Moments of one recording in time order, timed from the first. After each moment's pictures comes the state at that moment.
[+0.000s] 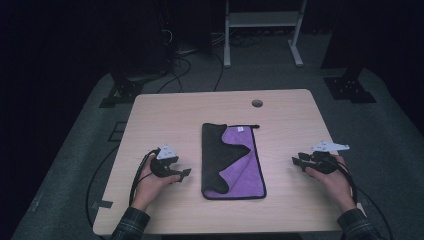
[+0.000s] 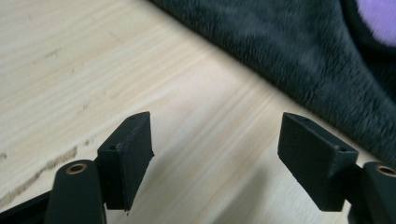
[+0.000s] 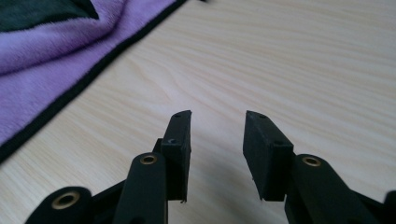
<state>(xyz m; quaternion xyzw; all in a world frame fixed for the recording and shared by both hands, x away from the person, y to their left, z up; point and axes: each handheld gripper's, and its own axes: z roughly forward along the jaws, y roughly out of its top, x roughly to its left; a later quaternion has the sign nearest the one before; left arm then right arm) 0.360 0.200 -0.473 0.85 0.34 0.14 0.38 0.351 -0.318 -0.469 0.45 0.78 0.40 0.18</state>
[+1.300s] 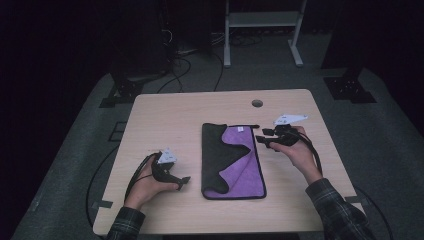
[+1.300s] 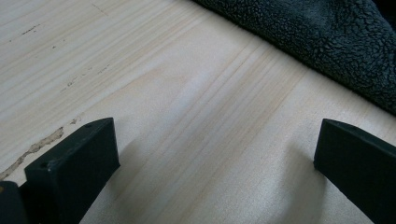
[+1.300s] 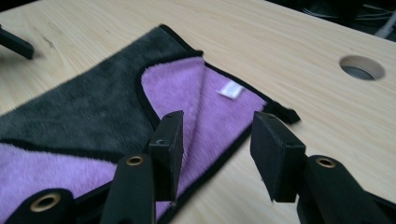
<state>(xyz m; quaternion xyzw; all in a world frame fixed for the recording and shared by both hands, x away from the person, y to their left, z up) 0.359 0.202 -0.483 0.87 0.32 0.14 0.36 0.423 -0.219 -0.424 0.36 0.81 0.45 0.16</state>
